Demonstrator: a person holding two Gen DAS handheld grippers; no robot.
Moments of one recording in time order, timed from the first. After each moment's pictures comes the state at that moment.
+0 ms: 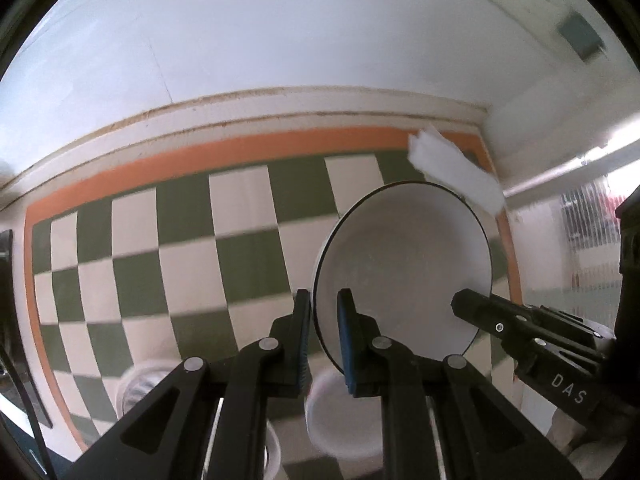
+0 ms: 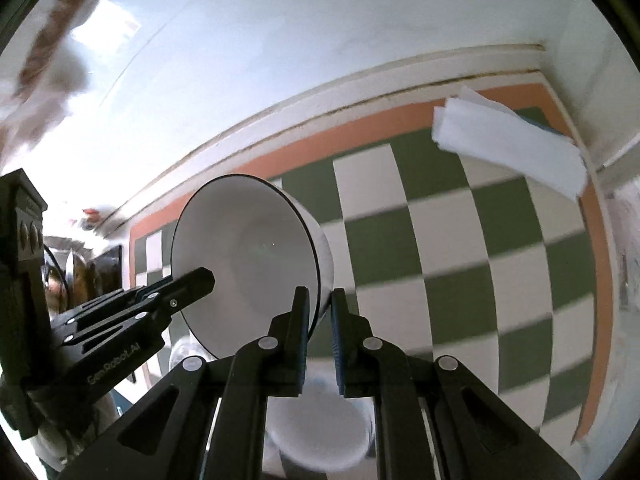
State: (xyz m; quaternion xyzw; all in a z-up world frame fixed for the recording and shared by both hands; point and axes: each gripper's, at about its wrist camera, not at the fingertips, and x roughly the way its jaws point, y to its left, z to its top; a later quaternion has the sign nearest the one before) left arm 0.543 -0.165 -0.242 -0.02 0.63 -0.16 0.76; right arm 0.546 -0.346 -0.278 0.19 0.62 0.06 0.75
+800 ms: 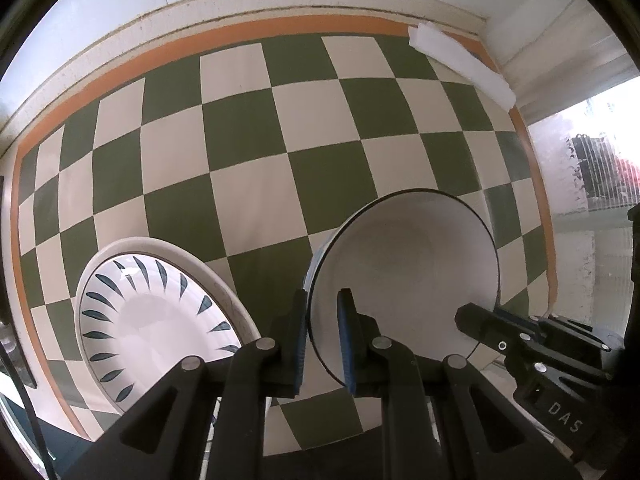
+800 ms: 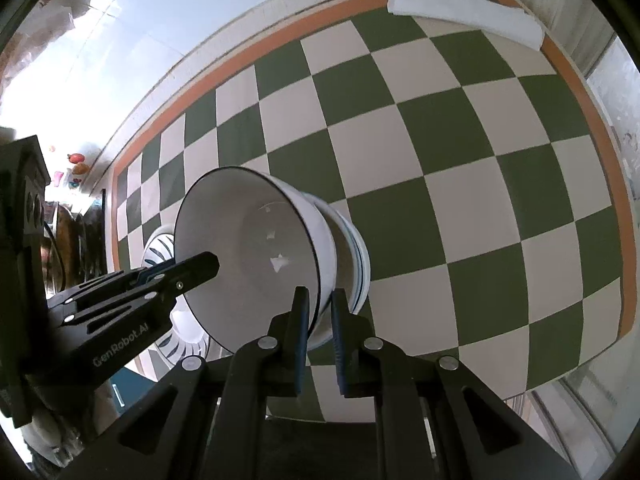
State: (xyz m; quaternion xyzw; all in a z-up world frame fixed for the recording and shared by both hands) left arm 0.449 -0.167 -0.309 0.01 0.69 -0.16 0.71; right arm 0.420 -0.327 -0.338 0.20 0.67 0.04 0.71
